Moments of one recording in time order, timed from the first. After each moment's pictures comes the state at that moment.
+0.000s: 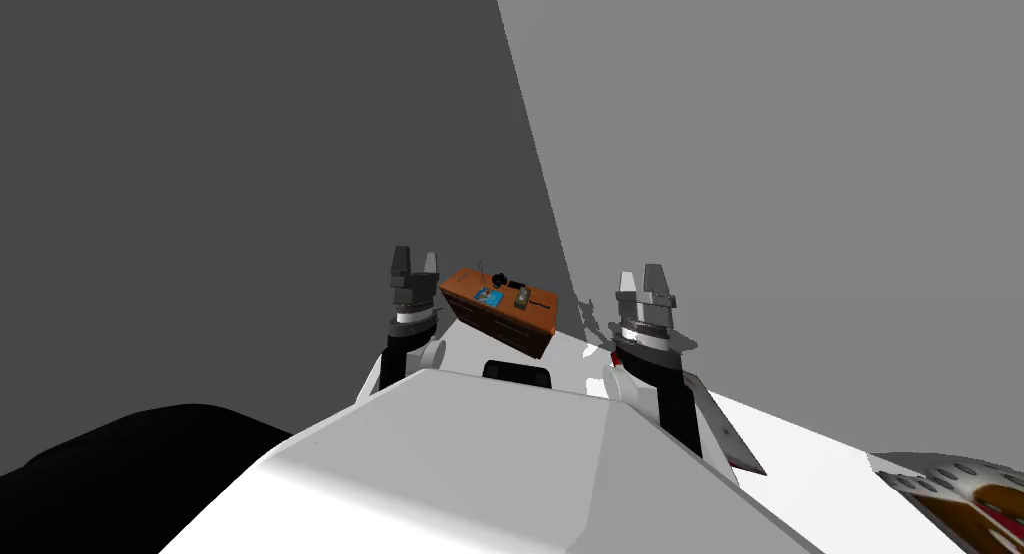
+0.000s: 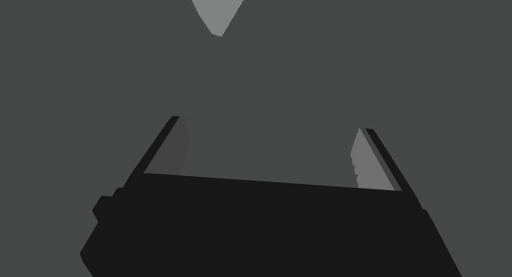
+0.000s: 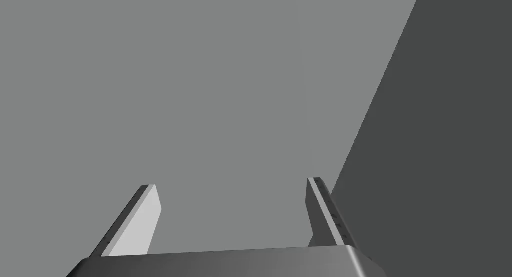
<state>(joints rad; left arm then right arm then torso) 0.54 0.00 0.02 -2.39 -0.10 -0.62 -0.02 0.54 -0.04 -0.04 -2.33 0.00 -0.49 0.13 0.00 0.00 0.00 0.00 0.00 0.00</state>
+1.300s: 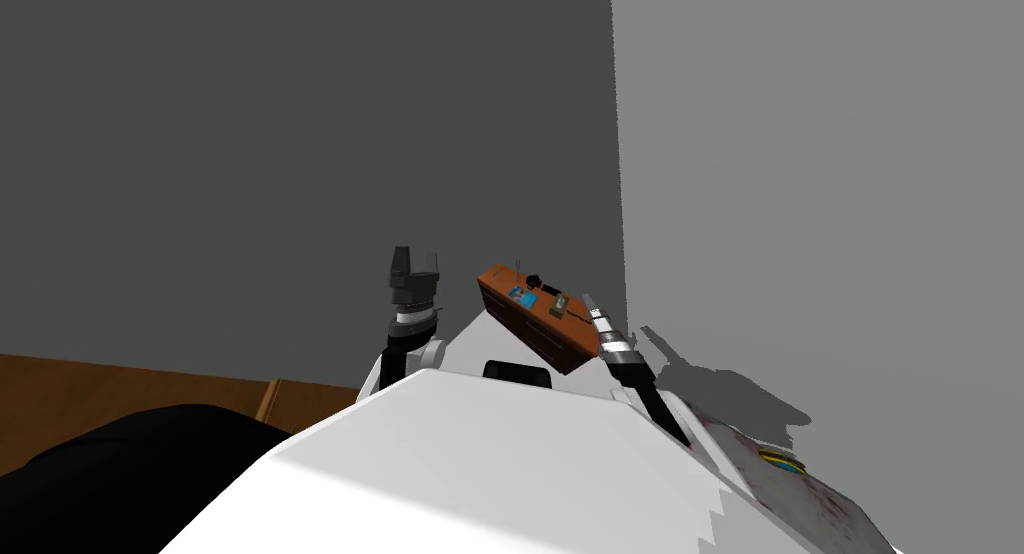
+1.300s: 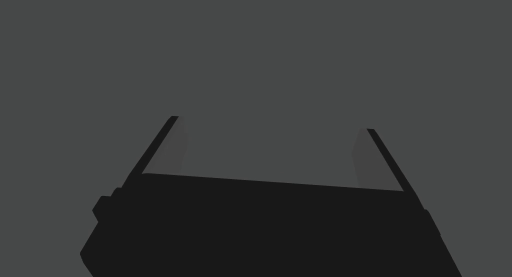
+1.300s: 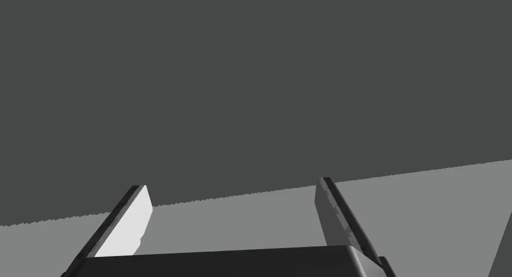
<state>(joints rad) 0.54 0.00 0.02 -2.39 -0.10 -0.62 -0.02 0.58 -0.34 0.04 -2.11 0.15 -0.25 0.24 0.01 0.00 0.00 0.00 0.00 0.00</state>
